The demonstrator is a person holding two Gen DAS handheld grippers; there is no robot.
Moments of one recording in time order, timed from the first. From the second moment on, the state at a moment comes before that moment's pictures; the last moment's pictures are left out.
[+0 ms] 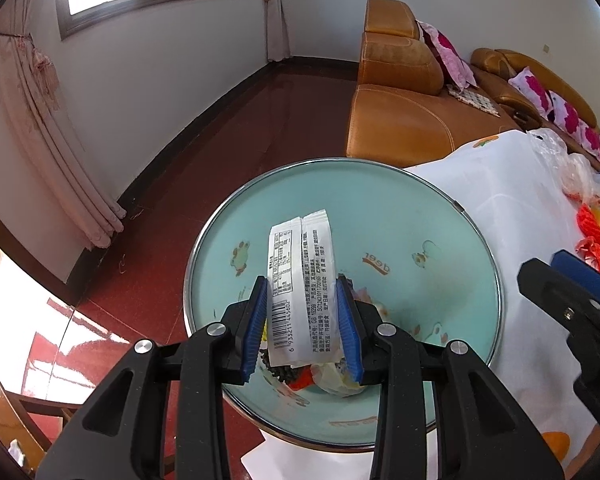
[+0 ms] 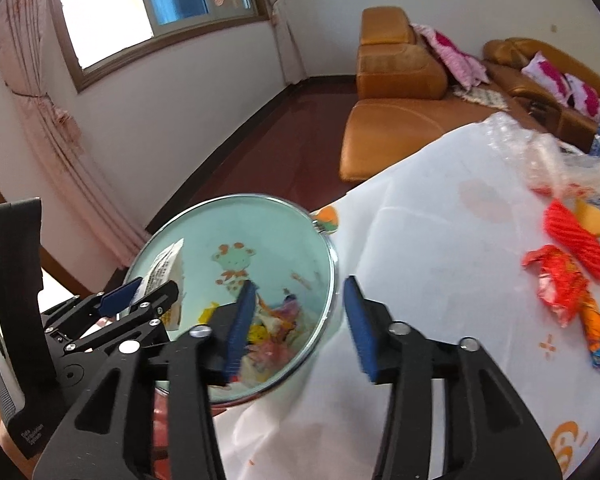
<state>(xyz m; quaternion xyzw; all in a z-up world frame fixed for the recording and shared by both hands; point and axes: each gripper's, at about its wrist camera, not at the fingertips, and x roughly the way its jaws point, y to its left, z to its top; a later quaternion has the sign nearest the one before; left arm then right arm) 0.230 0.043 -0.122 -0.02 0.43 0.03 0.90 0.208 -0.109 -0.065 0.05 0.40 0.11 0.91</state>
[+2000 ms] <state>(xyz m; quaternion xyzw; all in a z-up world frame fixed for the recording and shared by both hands) 0.164 -0.086 -0.080 0.07 0.40 -0.03 0.92 0.090 -0.323 -0.046 0.07 0.35 -0.14 0.93</state>
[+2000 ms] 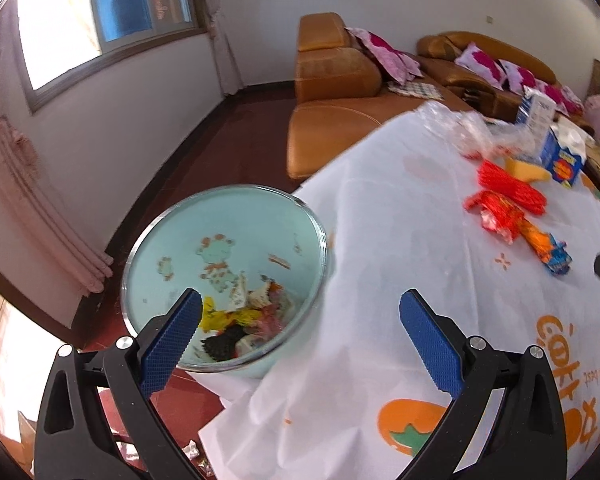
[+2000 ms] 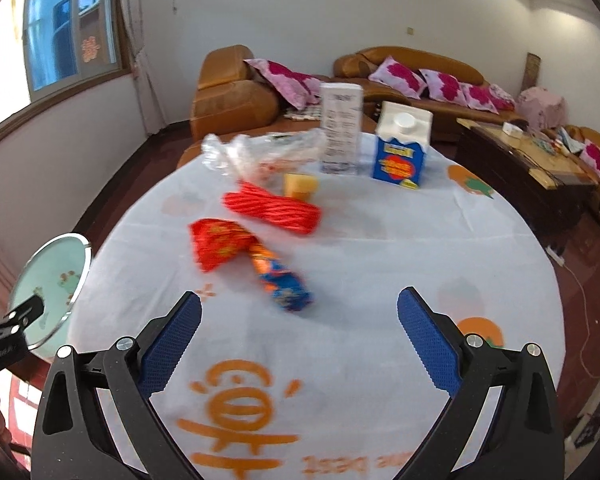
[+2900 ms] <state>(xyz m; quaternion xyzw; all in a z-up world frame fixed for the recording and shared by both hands) 0.203 -0.160 -0.095 0.09 0.41 -0.10 0.90 0.156 -0.368 -0.084 0.07 0.44 -0.02 0.90</state>
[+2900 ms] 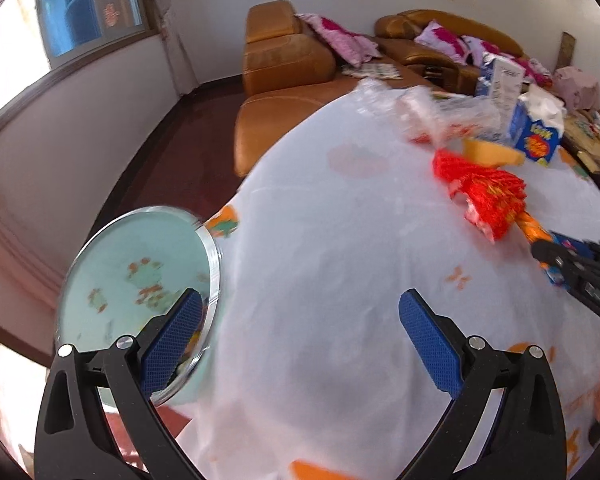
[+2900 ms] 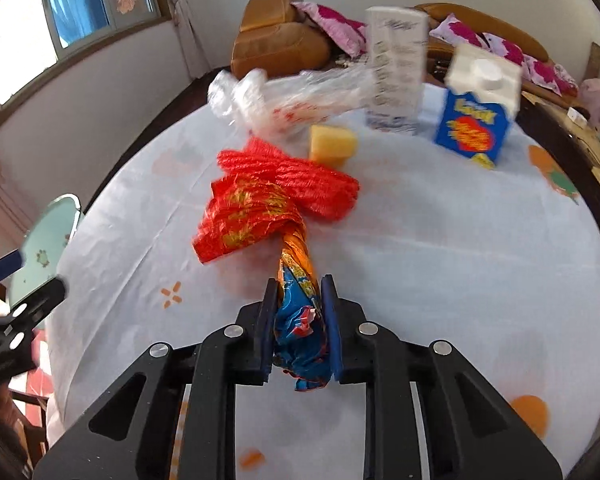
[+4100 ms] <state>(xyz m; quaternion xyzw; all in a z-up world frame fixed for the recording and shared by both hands) 0.226 -0.250 -0.074 0.04 0.37 -0.22 0.90 0.054 -0.481 -0.048 0.16 0.35 -0.15 0.91</state>
